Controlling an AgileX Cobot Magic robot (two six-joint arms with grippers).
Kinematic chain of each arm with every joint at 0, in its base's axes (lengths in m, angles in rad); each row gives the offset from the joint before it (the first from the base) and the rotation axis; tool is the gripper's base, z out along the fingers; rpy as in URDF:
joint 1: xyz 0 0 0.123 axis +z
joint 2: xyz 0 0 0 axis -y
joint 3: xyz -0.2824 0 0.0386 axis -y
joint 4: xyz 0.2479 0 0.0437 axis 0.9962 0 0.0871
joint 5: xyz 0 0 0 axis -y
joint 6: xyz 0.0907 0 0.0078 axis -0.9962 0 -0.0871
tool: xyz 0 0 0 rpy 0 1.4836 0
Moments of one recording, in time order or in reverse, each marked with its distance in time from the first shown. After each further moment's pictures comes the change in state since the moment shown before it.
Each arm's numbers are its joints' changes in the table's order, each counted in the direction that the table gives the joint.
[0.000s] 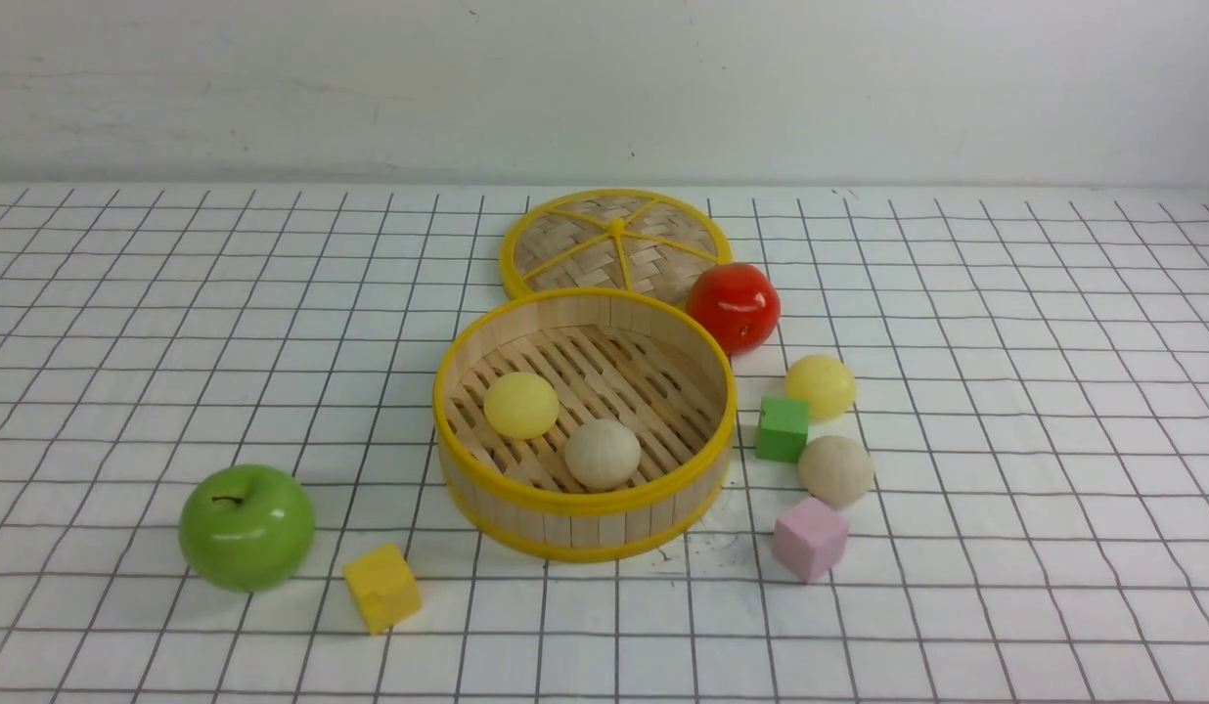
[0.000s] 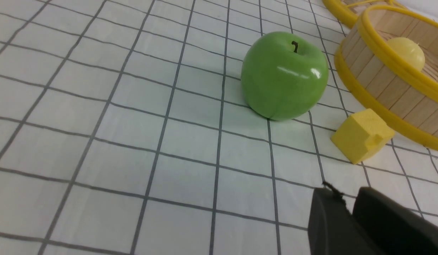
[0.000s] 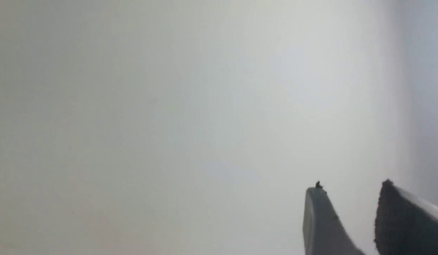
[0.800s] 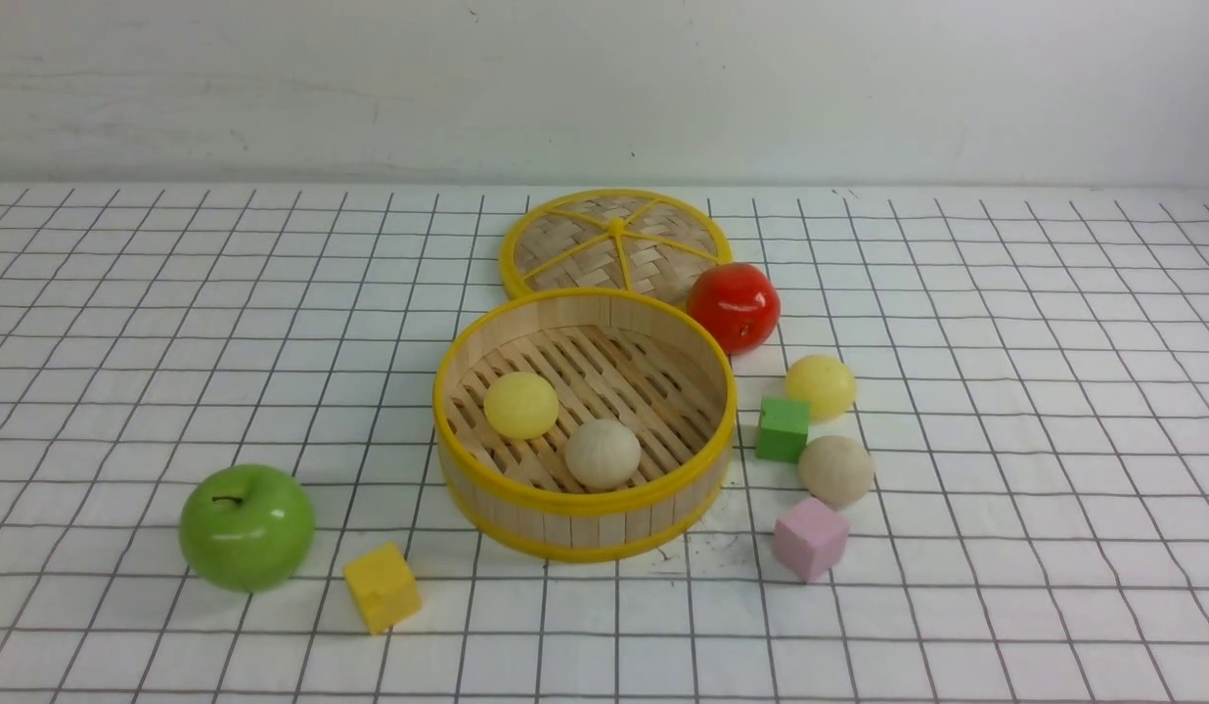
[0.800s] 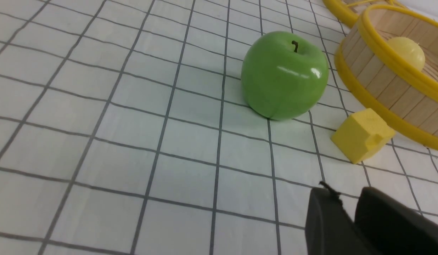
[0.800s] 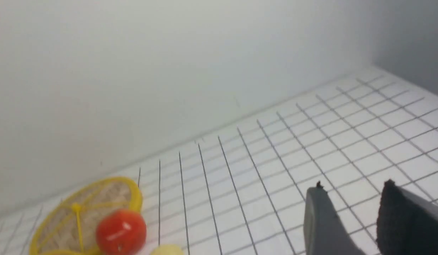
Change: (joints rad) right arm 0.039 -0.720 0.513 -0.014 -0.542 -0.302; left arm 0.000 0.000 0.000 0.000 -0.001 0.000
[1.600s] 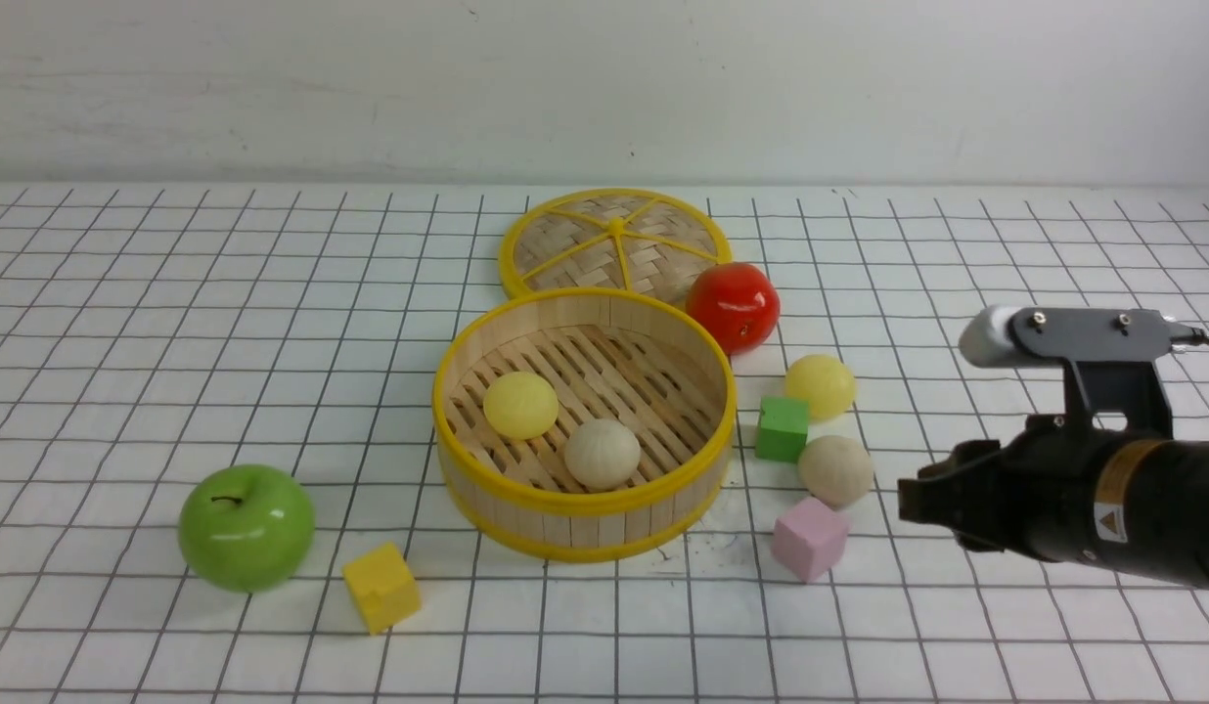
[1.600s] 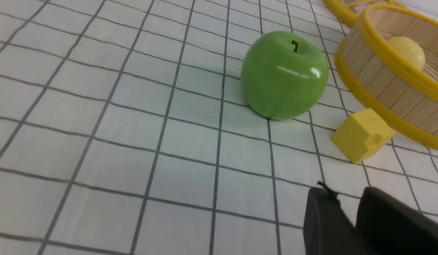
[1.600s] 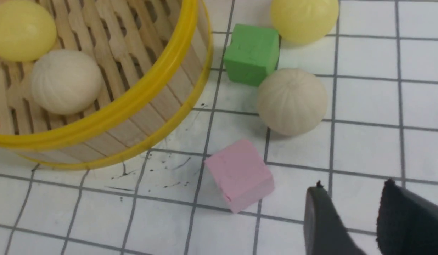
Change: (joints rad) right arm 0.495 -0.648 0.194 -0.050 -0.112 0.008; left arm 0.000 0.000 0.000 0.000 0.000 0.000
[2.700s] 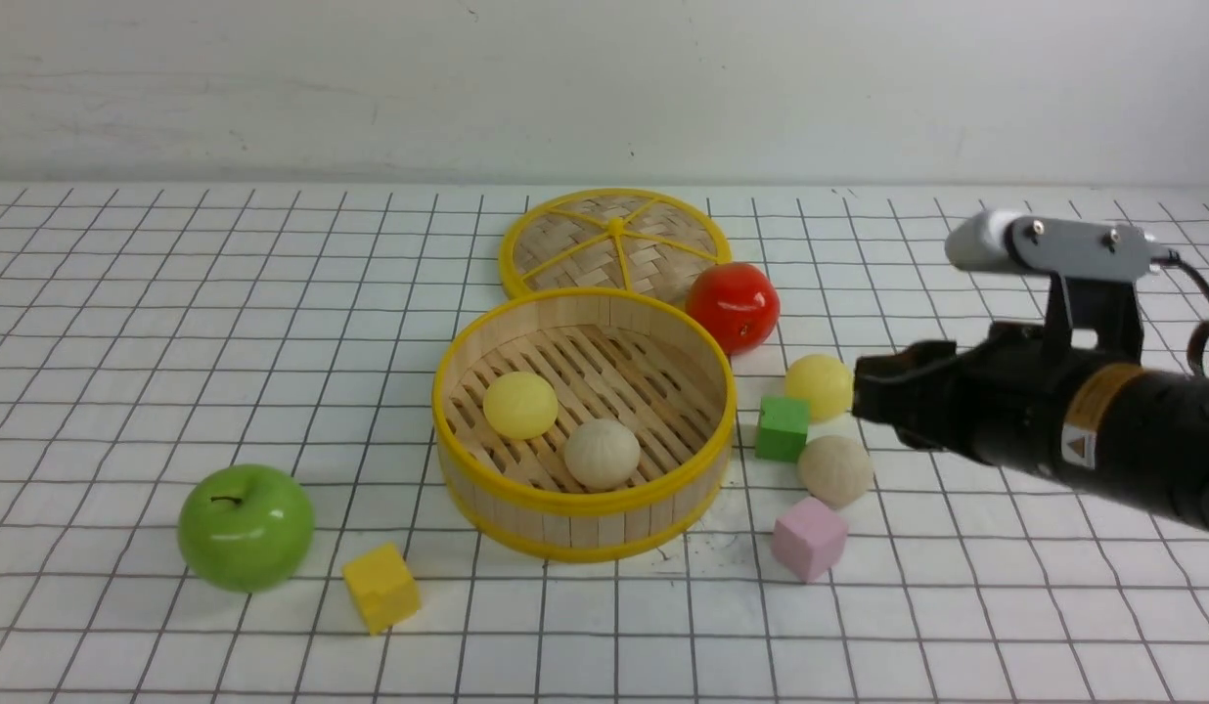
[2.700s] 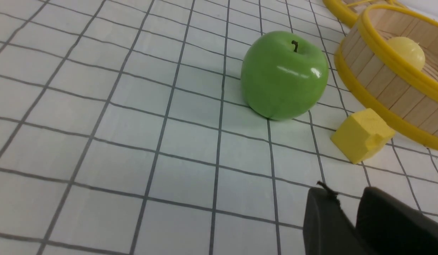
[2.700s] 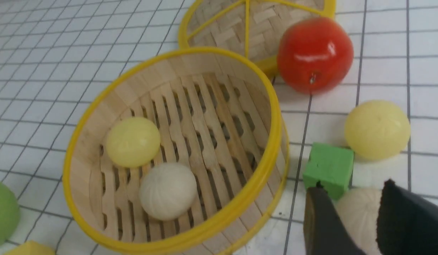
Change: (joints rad) right arm 0.003 -0.029 0.108 0.004 0.186 -0.026; left arm 0.000 0.000 0.000 0.000 0.000 0.000
